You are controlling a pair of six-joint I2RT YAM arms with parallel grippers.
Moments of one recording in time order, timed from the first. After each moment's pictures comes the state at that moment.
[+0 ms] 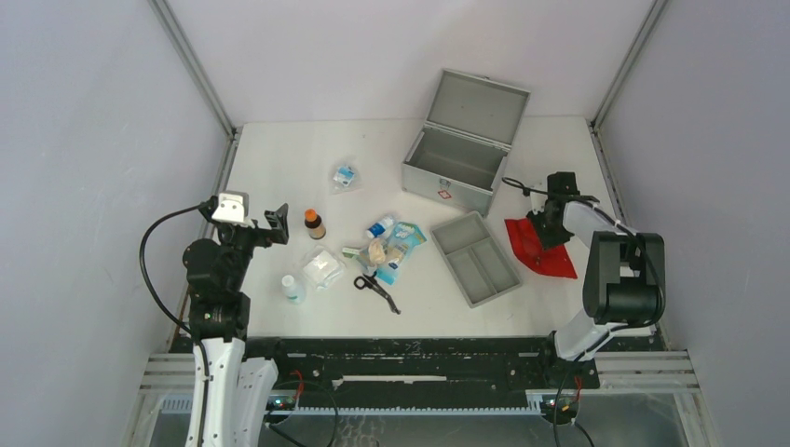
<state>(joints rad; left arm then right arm) 0.10 0.50 0.58 -0.05 0.24 0.04 -0.07 1.63 0.95 -0.57 0.02 -0.41</state>
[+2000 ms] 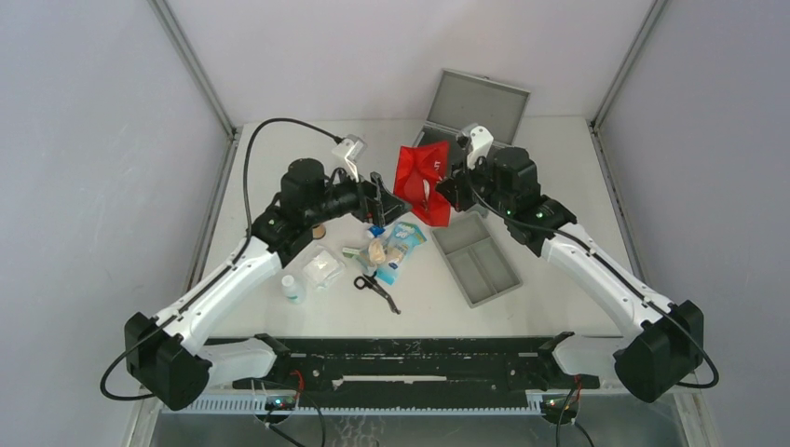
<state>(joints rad) -0.57 1.17 1.04 -0.11 0.42 -0.37 0.53 1.24 1.10 -0.20 -0.28 0.12</state>
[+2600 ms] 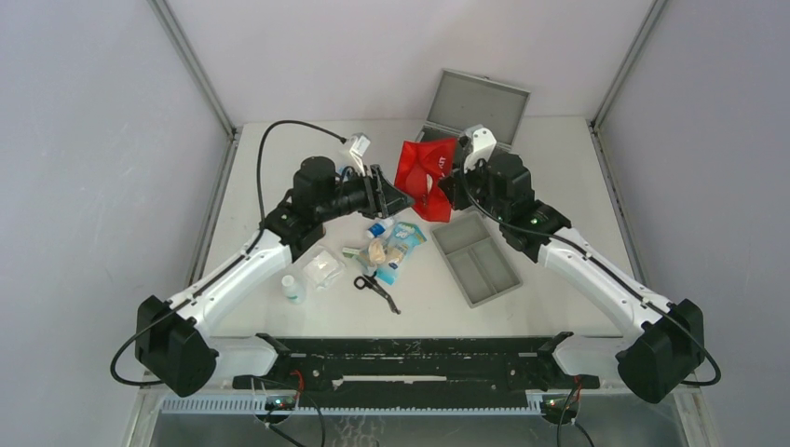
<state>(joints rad) -0.58 1.26 1.04 -0.03 0.43 -0.62 0.58 1.23 1.06 -0.13 -0.07 0.18</state>
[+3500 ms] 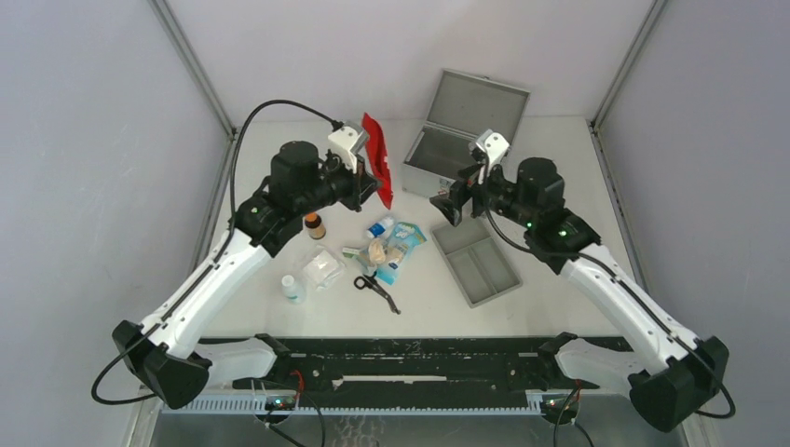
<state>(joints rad) -0.59 1.19 1.24 -0.35 0.24 -0.12 0.53 1.11 1.04 -0.15 -0.30 0.01</state>
